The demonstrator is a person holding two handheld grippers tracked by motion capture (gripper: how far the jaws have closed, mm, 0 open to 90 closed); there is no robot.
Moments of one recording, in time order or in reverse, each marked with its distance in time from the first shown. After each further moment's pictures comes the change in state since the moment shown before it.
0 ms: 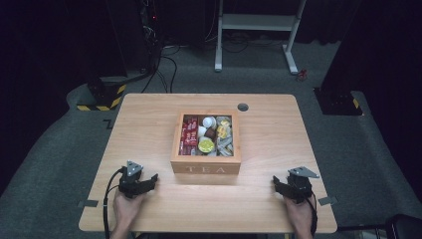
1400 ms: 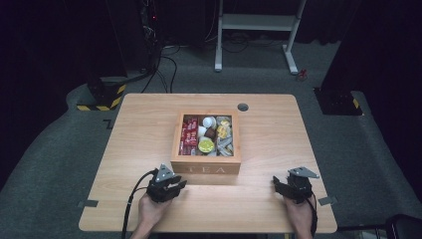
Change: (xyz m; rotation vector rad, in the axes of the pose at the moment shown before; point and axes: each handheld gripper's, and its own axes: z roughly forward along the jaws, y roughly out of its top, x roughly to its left) left arm -0.086 0.029 0.001 -0.001 -0.305 0.167; right arm 0.001 0.000 0.000 0.000 -0.001 0.003
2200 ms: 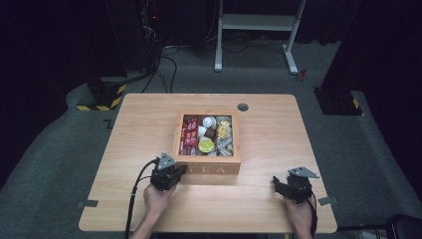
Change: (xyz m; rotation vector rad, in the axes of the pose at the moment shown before) left arm 0.004 0.030 0.002 -0.077 0.037 -0.057; right arm 0.000 0.000 0.000 -0.001 -0.002 -0.001
